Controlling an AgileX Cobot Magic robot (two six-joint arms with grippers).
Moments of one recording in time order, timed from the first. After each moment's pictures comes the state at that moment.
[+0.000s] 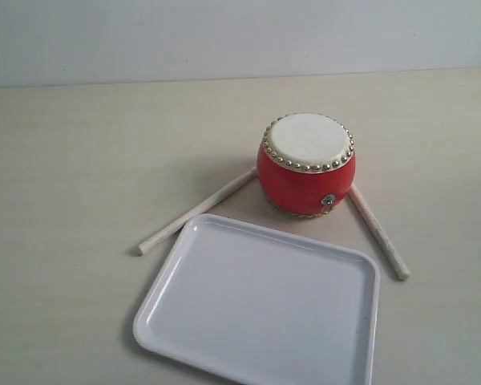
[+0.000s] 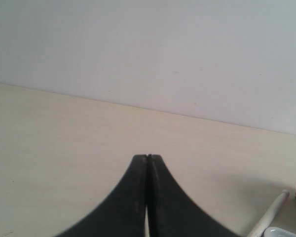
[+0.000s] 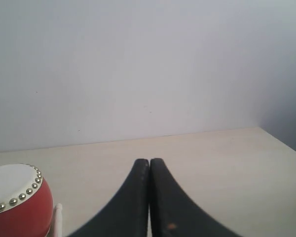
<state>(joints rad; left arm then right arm) -0.08 0.04 0.00 -0.07 0.13 -0.13 -0.07 0.01 0.00 0.18 0.09 -0.13</state>
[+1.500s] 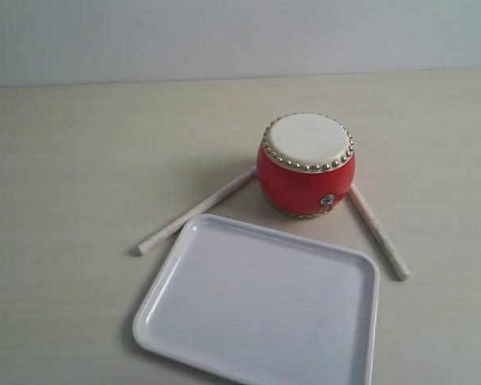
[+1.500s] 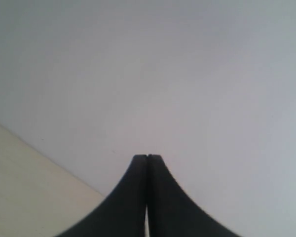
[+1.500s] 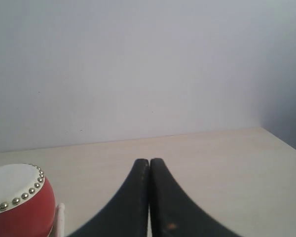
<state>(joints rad) -0.08 0.09 -0.08 -0.29 -0.11 -0.44 -0.07 0.01 0.00 0.18 0.09 -0.13</state>
